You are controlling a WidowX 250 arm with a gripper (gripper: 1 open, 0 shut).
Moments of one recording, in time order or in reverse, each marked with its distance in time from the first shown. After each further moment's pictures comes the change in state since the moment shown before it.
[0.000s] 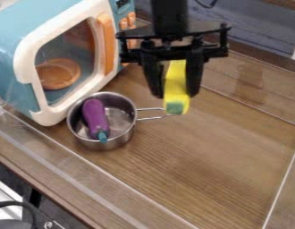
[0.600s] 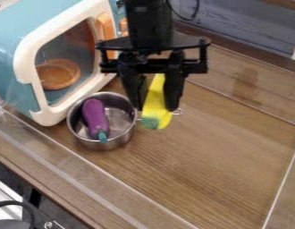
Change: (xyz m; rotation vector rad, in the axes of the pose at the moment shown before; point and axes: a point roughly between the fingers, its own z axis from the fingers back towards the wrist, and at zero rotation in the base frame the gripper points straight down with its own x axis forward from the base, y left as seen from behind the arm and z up) arm -0.020 0.013 -0.002 -0.004 -0.009 -0.107
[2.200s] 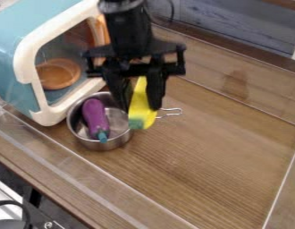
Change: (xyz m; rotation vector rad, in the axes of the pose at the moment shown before) arm 0.017 0.023 -0.018 -0.007 -0.050 0.067
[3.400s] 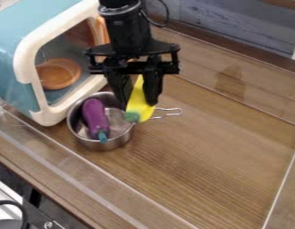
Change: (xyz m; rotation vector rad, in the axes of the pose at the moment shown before) arm 0.020 0.006 -0.005 -0.006 0.006 -0.068
